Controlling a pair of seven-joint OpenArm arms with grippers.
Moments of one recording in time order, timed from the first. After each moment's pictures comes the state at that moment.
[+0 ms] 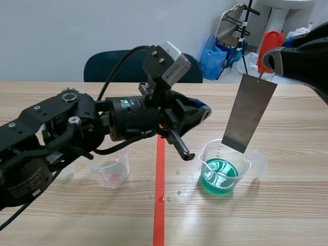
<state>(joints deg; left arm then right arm) -11.6 -16.8 33.9 84.1 -15.3 -32.5 2.2 -24.9 54.1 15.4 121.1 47.5 35.7 -16.0</state>
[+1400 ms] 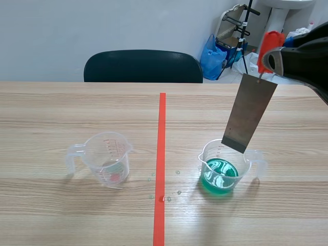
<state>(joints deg) 78.8 -26.4 -33.0 96.9 -2.7 -31.3 -56.1 -24.9 54.1 15.4 121.1 47.5 35.7 -16.0</state>
